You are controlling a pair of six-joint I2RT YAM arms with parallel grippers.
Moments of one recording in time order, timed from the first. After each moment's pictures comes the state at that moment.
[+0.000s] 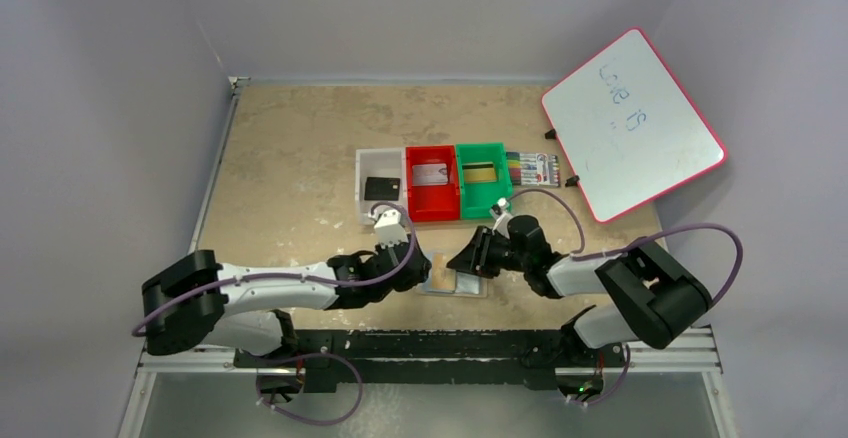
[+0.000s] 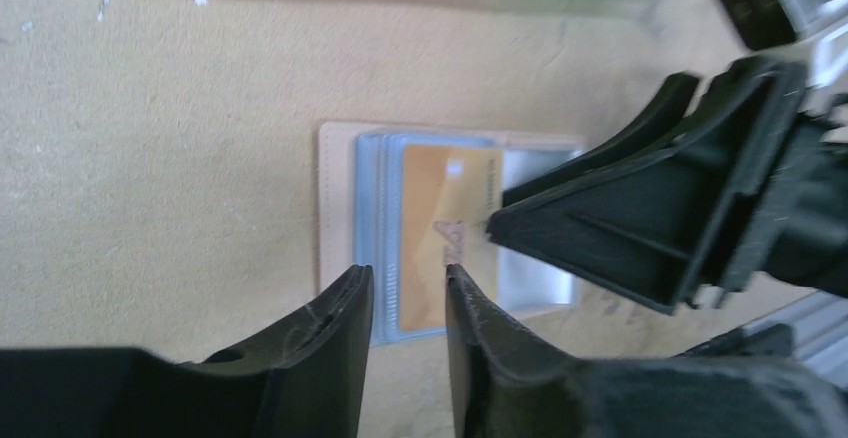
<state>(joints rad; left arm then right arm) -1.18 1.33 0.60 -0.07 -0.50 -1.12 0.58 1.42 0.23 0.59 -0.44 0.96</state>
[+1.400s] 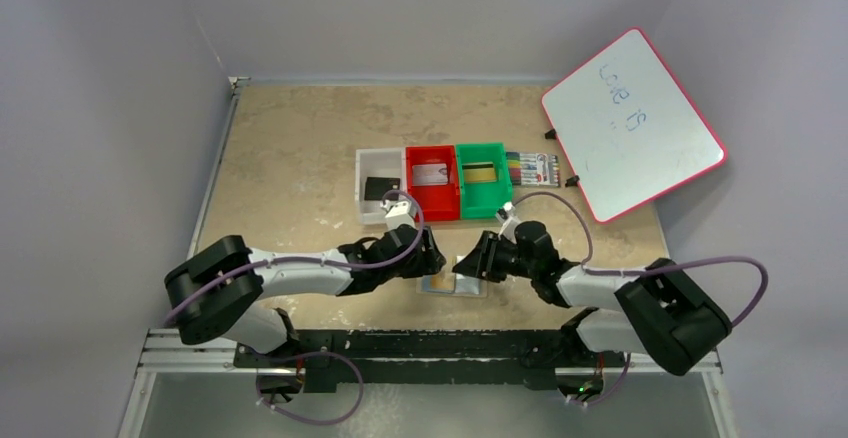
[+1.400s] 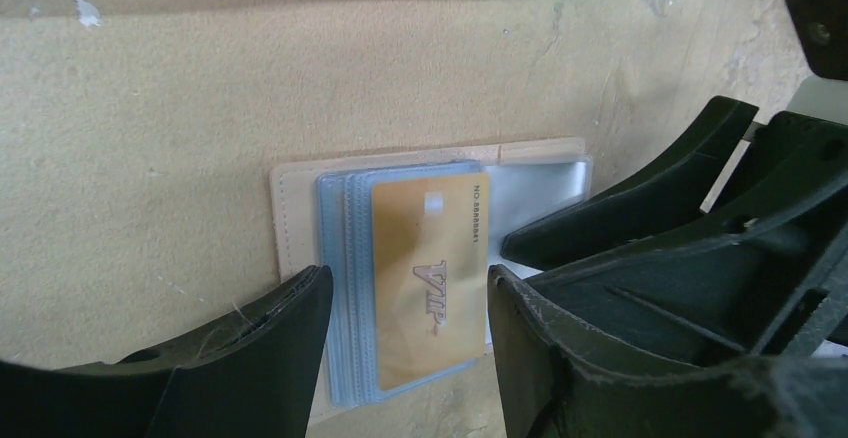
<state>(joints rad) -1.05 1.43 0.59 0.12 -0.28 -1.03 0.58 1.24 0.18 0.50 -0.42 0.91</state>
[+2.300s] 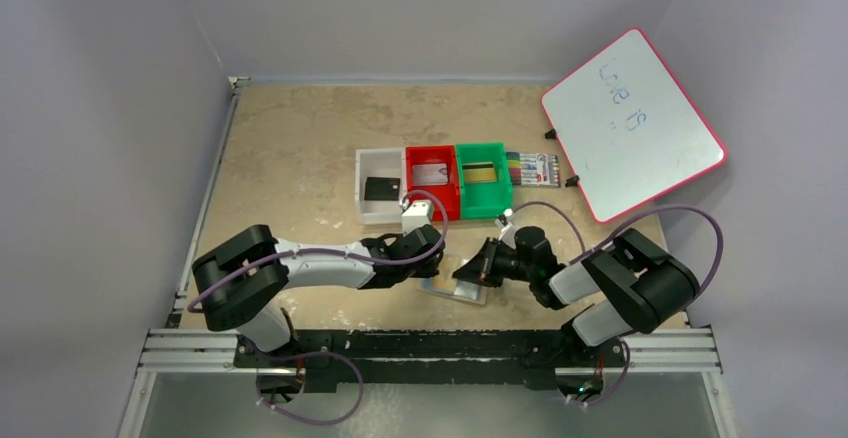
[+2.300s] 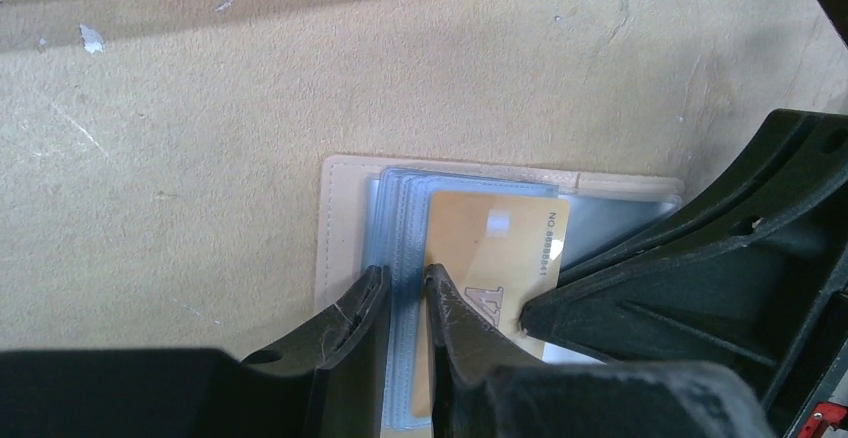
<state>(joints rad) -1.09 1.58 0.75 -0.06 -0.33 -0.95 0.57 1.51 0.13 0.83 -0.51 1.06</state>
